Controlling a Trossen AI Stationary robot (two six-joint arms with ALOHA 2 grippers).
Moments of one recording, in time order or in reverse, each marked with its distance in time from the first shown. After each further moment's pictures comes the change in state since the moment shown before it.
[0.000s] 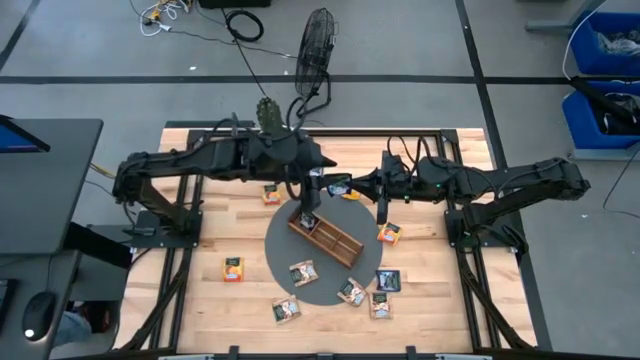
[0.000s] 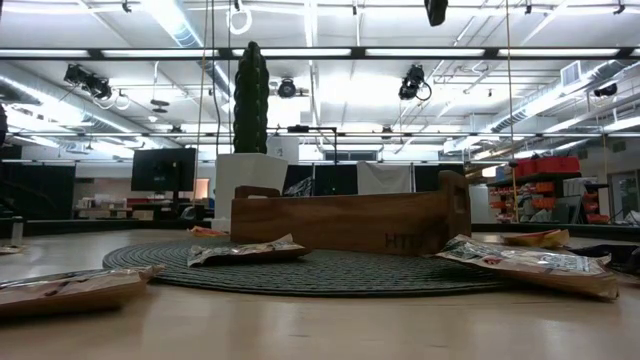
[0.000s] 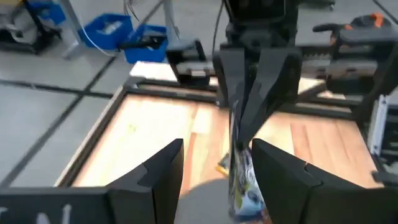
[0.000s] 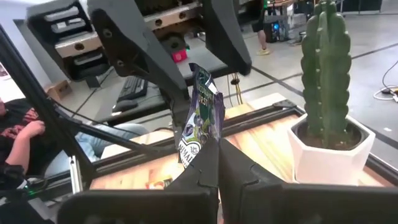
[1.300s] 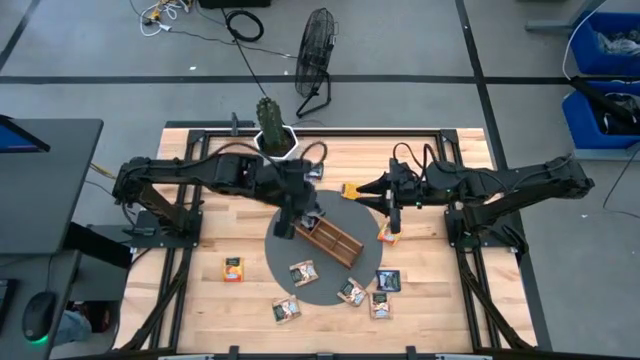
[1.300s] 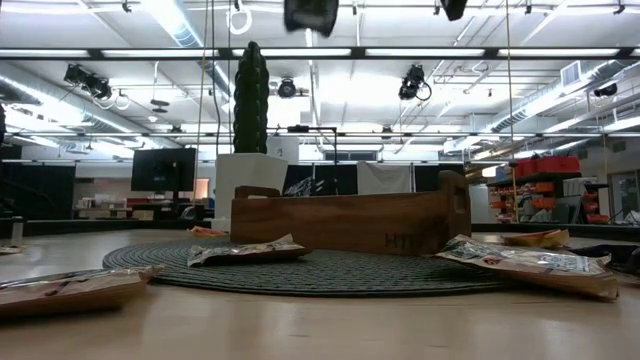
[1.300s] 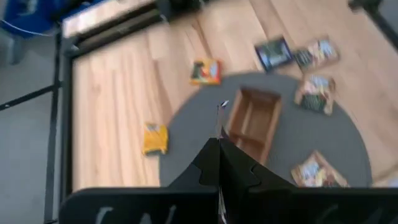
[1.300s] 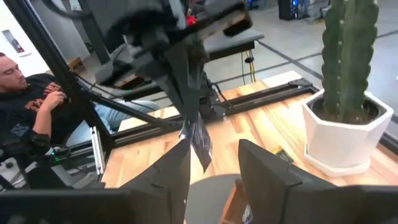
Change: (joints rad) left arm -0.096 0.010 -0.050 -0.307 0.044 0.377; right arm 0.060 -0.091 -0.001 -0.181 -0.021 0.030
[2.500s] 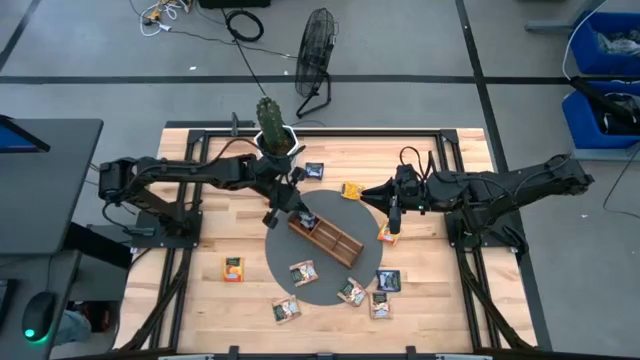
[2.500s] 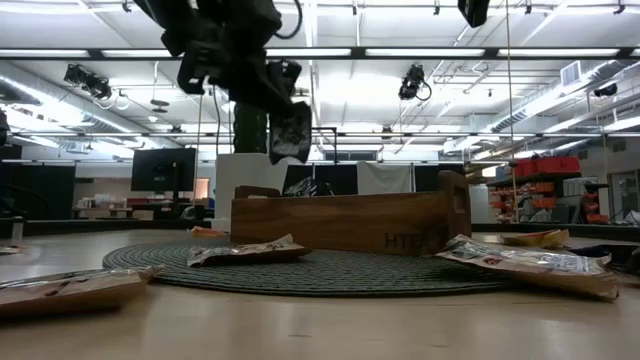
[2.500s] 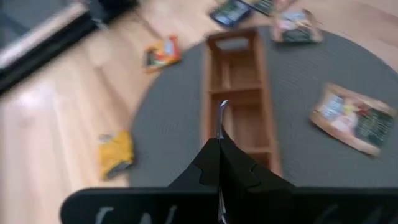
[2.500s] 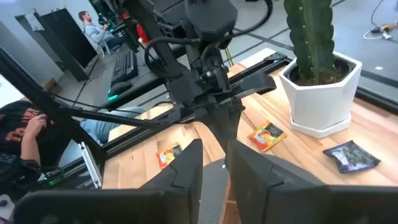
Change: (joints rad) left arm 0.295 -0.133 -0.740 0.651 0.512 0.458; right arm 0.081 0.001 0.001 -0.065 0.182 0.217
